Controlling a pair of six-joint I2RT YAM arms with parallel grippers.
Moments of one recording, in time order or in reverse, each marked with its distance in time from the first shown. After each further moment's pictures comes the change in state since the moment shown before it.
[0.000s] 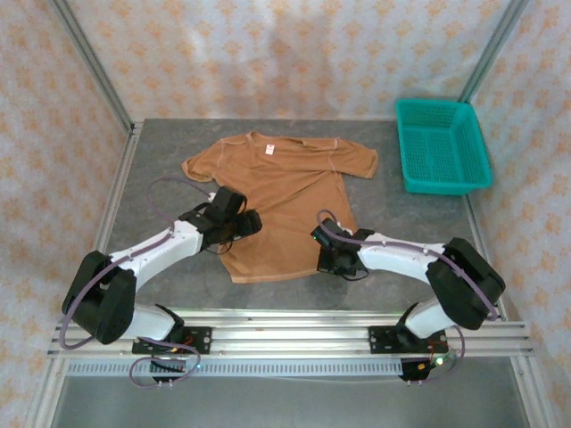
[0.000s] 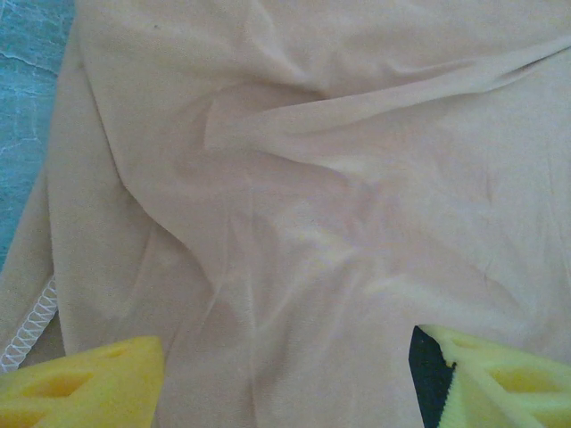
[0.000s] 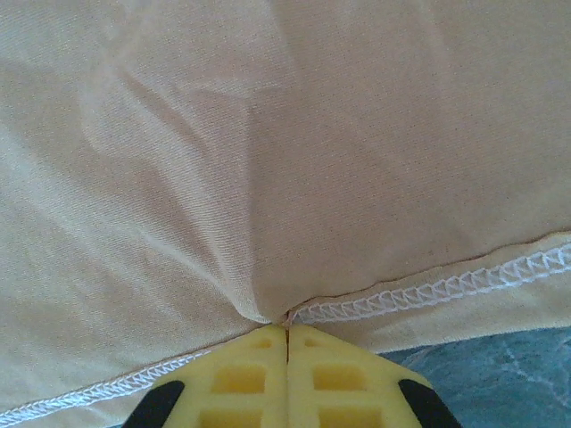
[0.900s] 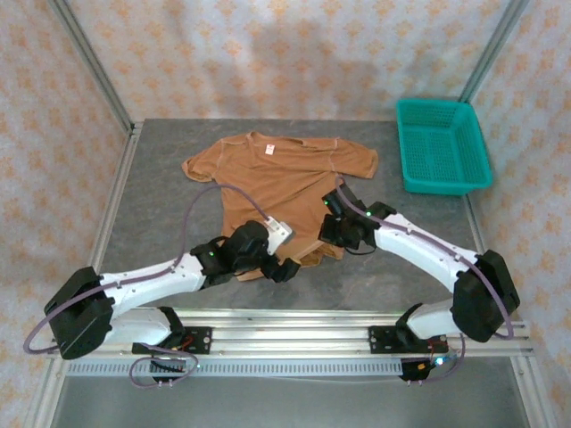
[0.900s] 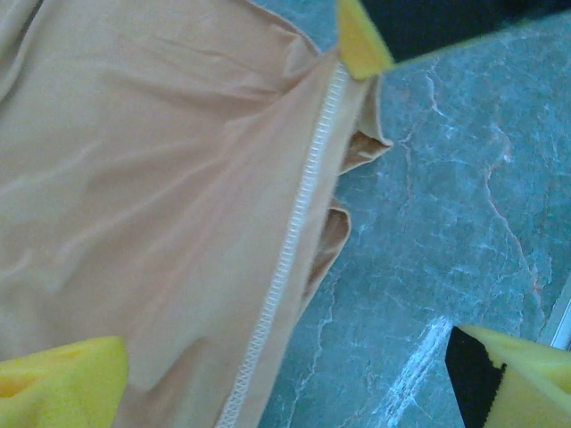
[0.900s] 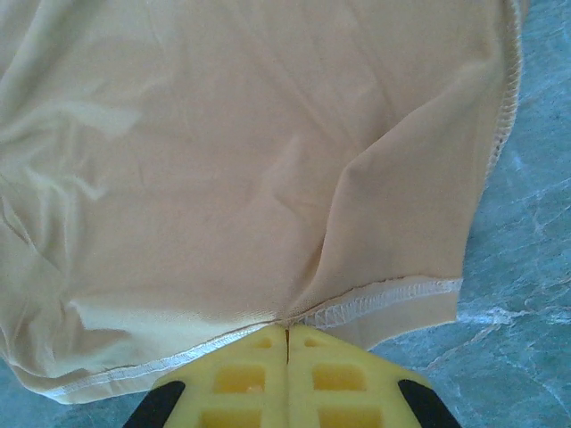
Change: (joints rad) left arm -0.401 -0.141 -0.158 0.314 0.067 0.711; right arm -0.143 -0.101 0.249 -0.180 -0.082 -0.043
